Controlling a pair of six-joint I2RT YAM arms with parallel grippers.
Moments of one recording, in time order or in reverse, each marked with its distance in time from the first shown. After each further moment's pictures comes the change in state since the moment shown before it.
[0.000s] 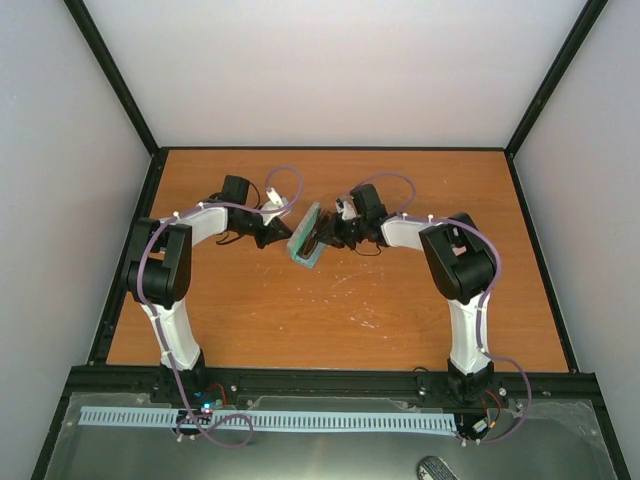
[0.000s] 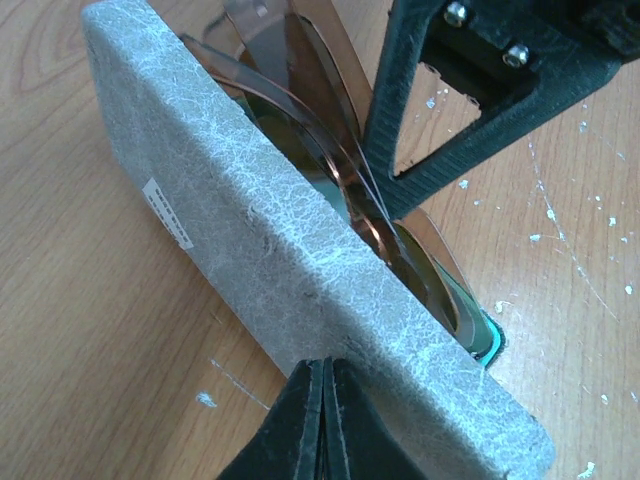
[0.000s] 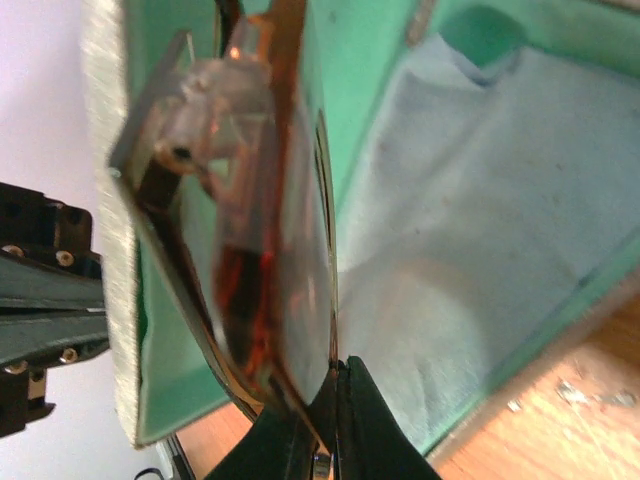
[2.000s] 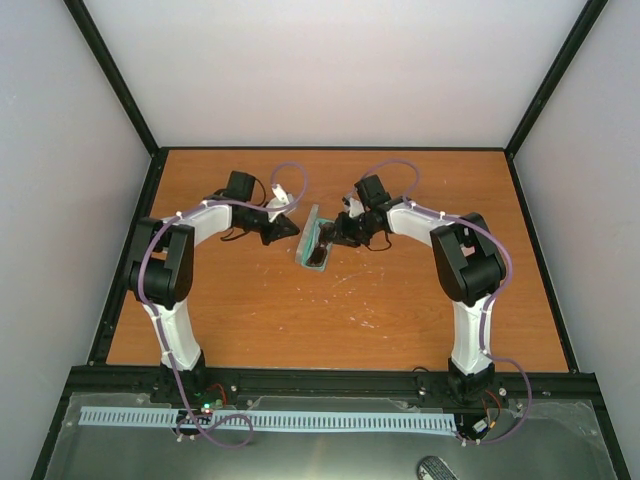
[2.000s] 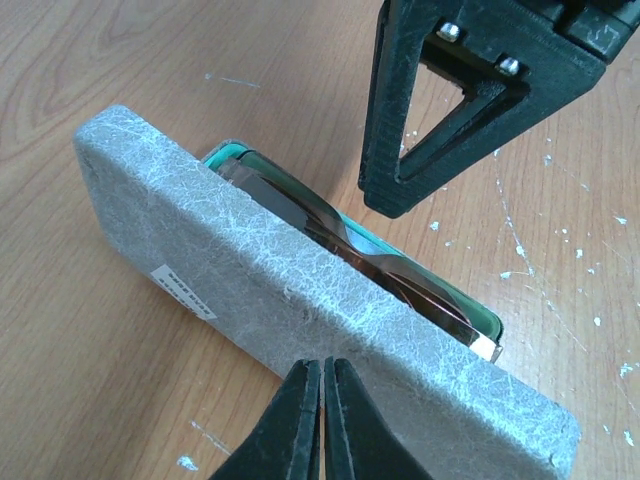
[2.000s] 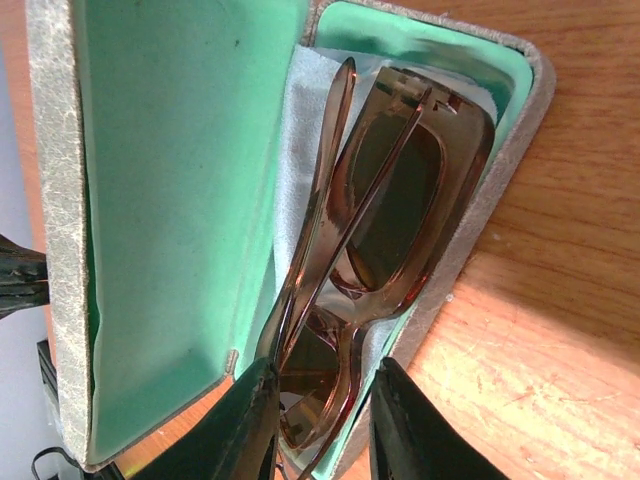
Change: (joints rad) left arm -0.032 0.002 0.039 -0.008 0.033 -0.007; right arm -0.034 -0.041 0.122 -0.435 0.098 -0.266
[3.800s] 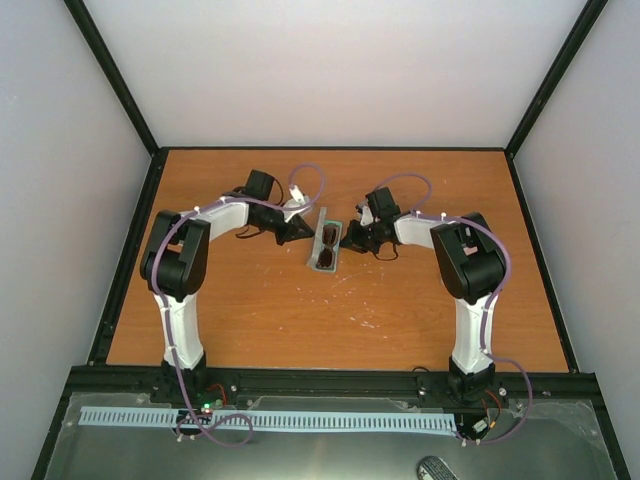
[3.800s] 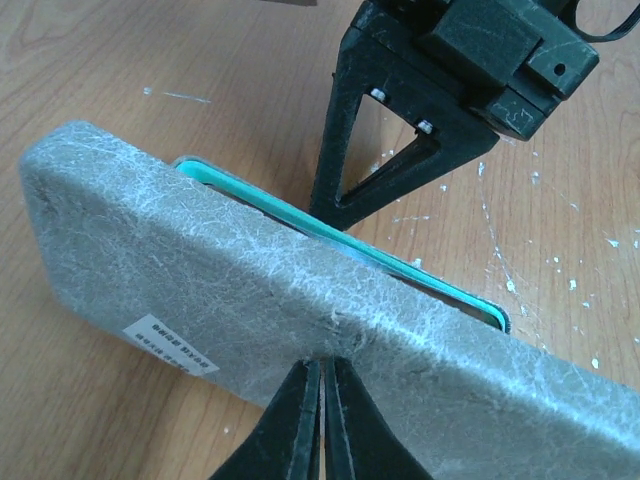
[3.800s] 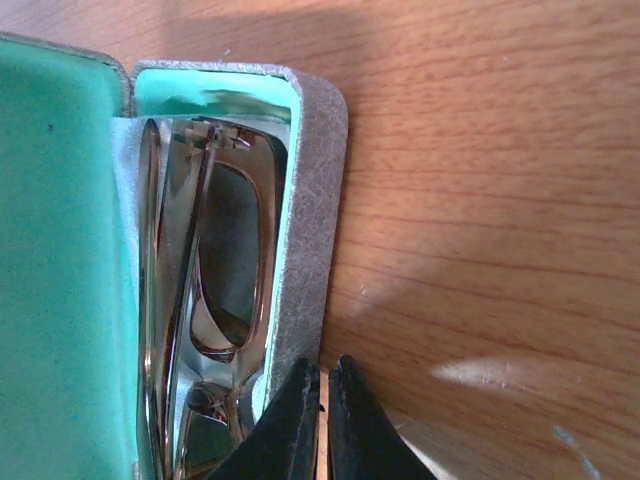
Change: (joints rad) left arm -0.084 0.097 0.099 -0.022 0.000 -0.038; right arm -0.044 0.006 -0.166 0.205 0.070 0.042
